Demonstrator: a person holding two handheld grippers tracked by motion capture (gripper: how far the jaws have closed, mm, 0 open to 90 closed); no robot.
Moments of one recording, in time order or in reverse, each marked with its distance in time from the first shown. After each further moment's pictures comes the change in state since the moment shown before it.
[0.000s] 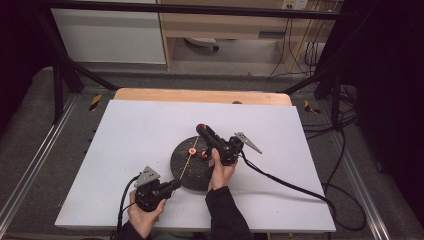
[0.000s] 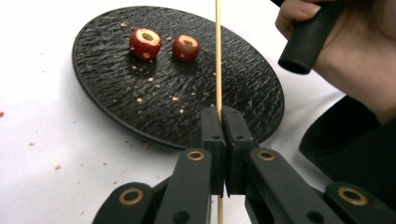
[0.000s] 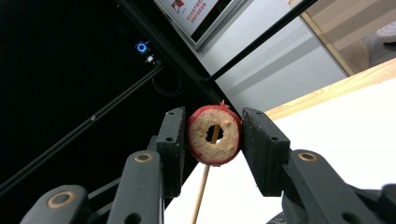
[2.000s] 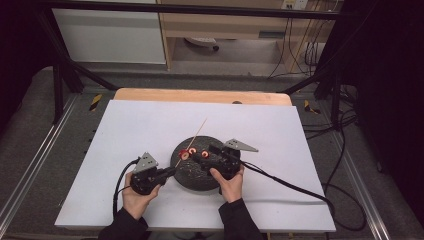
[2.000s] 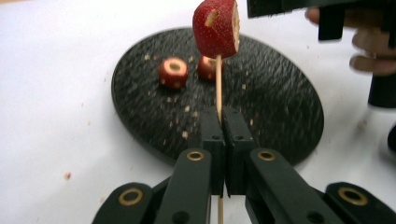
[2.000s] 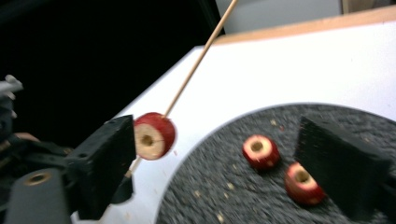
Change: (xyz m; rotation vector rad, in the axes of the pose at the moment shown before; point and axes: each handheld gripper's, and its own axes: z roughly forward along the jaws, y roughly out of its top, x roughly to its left) left arm 0.035 0.022 0.000 0.049 0.002 0.204; right arm 0.010 -0.005 -0.022 0.424 -0.068 -0.273
